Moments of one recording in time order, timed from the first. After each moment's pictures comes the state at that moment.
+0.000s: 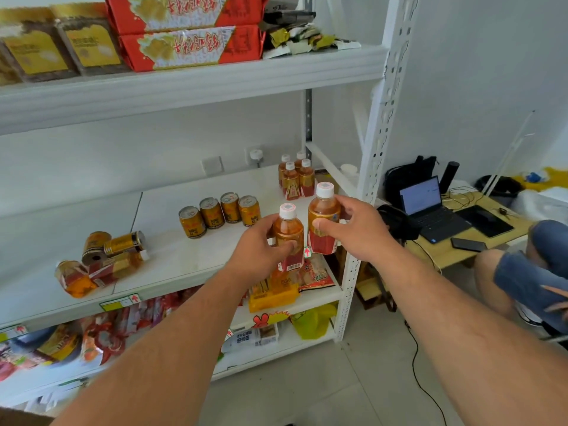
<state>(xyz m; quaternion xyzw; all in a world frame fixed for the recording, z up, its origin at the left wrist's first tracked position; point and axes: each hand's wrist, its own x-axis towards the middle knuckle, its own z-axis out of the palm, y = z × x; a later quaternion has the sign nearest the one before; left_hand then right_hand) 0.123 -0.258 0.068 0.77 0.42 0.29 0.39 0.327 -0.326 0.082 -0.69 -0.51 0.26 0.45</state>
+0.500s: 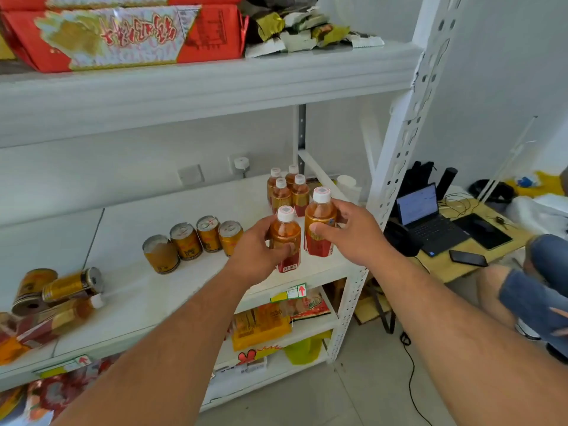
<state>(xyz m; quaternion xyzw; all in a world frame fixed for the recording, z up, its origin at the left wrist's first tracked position) 0.189 -0.126 0.046 0.76 0.43 0.26 0.40 0.384 -0.202 0.068 -0.71 -0.50 0.26 0.43</state>
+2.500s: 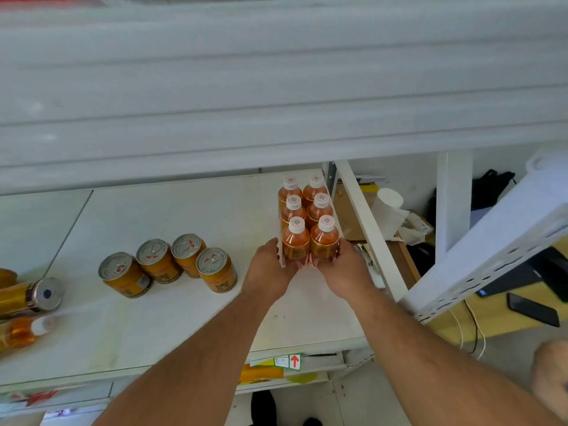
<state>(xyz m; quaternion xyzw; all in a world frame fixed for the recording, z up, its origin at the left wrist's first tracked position) 0.295 0.004 -0.040 0.65 0.63 0.18 0.37 0.448 -0.029 -0.052 -0.78 -0.43 0.35 0.29</state>
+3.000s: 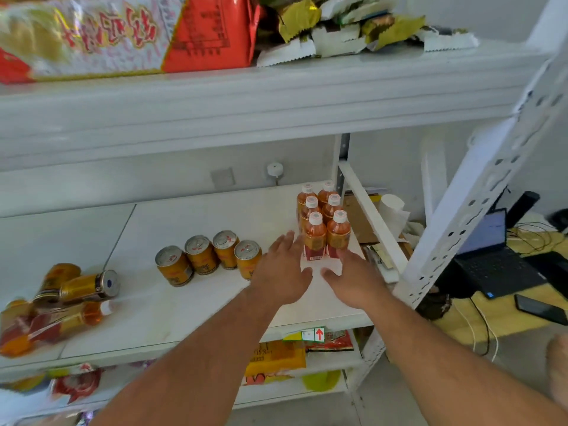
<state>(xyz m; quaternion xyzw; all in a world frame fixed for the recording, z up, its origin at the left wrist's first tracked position) 0.260 -0.045 0.005 0.82 0.55 0.03 0.16 0.418 -0.090 -0.014 -0.78 -0.55 0.28 0.14</state>
